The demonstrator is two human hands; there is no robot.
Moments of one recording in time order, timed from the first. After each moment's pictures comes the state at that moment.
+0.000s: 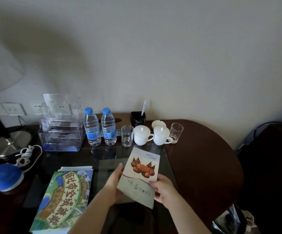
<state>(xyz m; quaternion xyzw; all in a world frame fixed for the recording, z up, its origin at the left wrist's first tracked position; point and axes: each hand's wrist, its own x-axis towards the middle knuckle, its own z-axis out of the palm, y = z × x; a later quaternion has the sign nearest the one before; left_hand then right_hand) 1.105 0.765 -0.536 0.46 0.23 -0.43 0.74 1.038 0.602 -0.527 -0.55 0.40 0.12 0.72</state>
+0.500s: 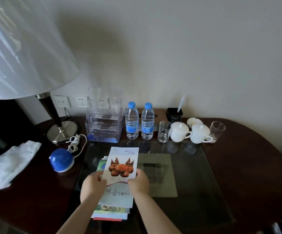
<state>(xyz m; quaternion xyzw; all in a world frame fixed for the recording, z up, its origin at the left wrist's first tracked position) 1.095 0.974 -0.554 0.92 0.16 -0.04 0.35 1.082 0.822 -0.550 -0.79 0.26 0.10 0.55</state>
